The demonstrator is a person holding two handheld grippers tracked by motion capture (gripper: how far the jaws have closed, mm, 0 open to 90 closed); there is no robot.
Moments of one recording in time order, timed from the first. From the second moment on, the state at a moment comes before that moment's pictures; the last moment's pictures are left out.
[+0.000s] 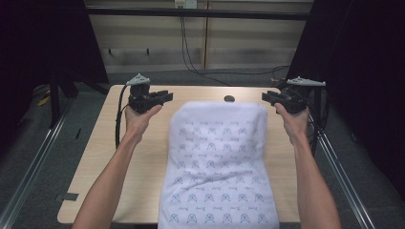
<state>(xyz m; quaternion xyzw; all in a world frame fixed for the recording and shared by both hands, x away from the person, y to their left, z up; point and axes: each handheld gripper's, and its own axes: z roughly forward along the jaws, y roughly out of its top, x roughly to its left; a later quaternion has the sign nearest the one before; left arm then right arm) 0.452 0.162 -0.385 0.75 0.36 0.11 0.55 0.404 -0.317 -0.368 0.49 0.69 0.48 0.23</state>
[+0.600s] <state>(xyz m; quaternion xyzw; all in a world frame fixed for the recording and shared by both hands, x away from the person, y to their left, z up) 0.377 0.164 -0.466 0.82 0.31 0.03 0.48 0.329 -0.304 -0.444 0.43 0.77 0.45 0.13</state>
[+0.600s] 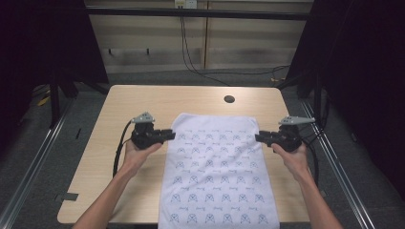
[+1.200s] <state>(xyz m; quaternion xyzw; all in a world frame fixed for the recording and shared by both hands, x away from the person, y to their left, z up) 0.356 0.153 -0.500 0.85 0.31 0.01 0.43 0.299 -0.282 -0.501 0.41 0.83 0.36 0.11</state>
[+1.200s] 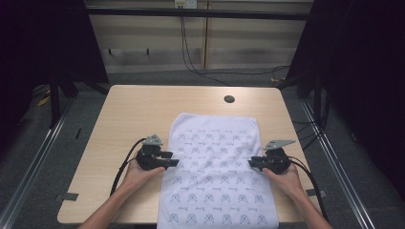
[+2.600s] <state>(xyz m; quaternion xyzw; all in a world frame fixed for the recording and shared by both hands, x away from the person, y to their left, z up) 0.299 0.188 -0.478 0.86 0.28 0.00 0.42 0.228 -0.279 -0.476 0.40 0.83 0.39 0.07</state>
